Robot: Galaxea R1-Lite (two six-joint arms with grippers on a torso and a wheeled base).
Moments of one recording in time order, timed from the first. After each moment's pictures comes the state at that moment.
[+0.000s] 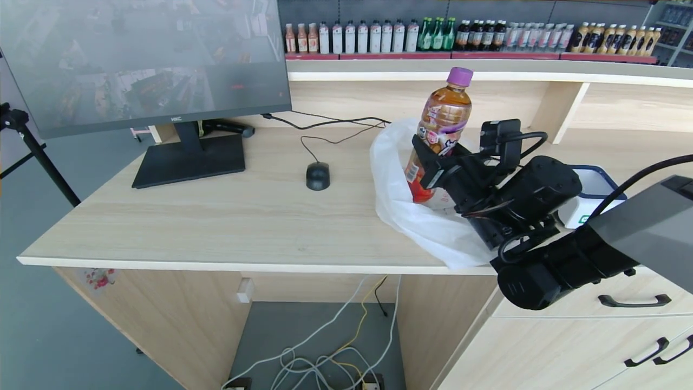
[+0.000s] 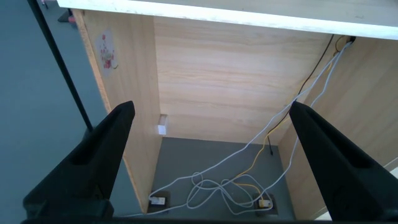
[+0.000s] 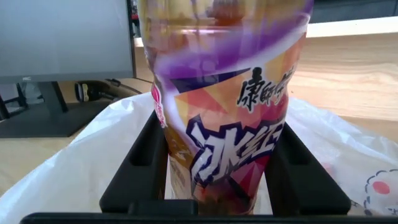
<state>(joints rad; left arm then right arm) 0.00 0.00 0.00 0.00 0.00 0.00 0.45 2.12 -1.03 -1.57 -0.02 0.00</state>
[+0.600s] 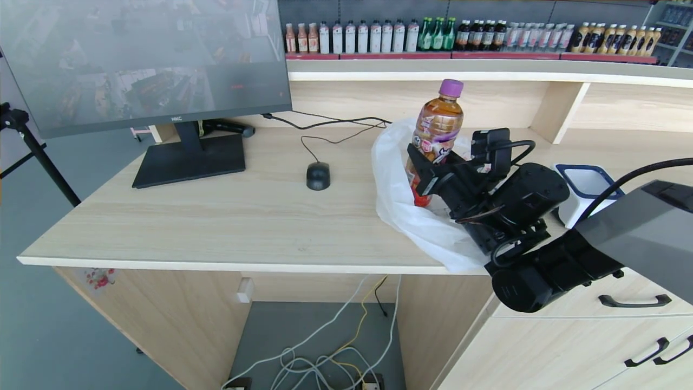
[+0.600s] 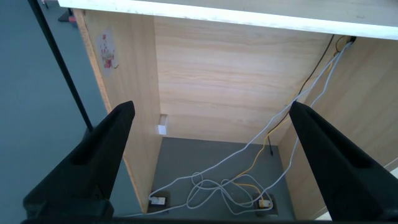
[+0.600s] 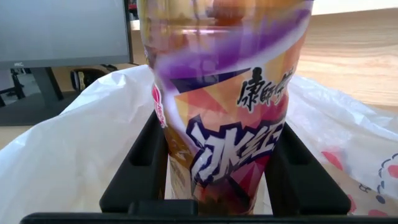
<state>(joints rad) 0.00 0.00 0.00 0.00 0.00 0.00 0.45 2.15 -1.03 -1.57 -0.02 0.00</state>
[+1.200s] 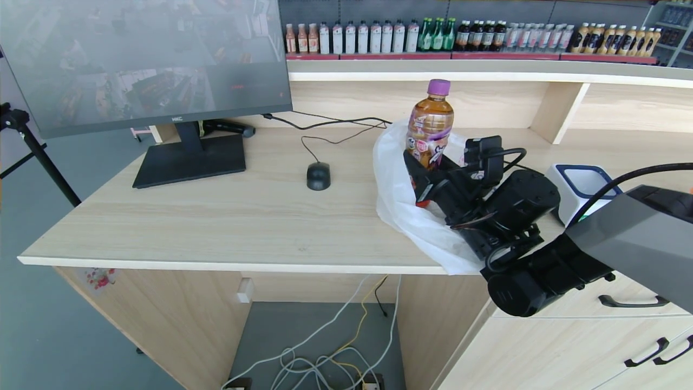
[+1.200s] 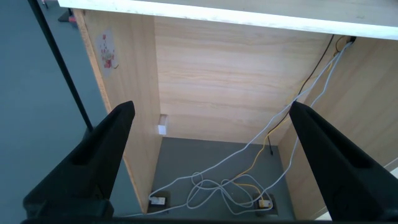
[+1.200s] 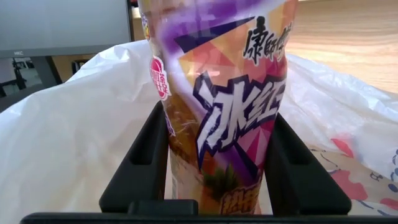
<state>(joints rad) 0.00 0.00 0.00 0.00 0.00 0.00 0.45 2.18 -1.03 -1.57 -0.02 0.00</state>
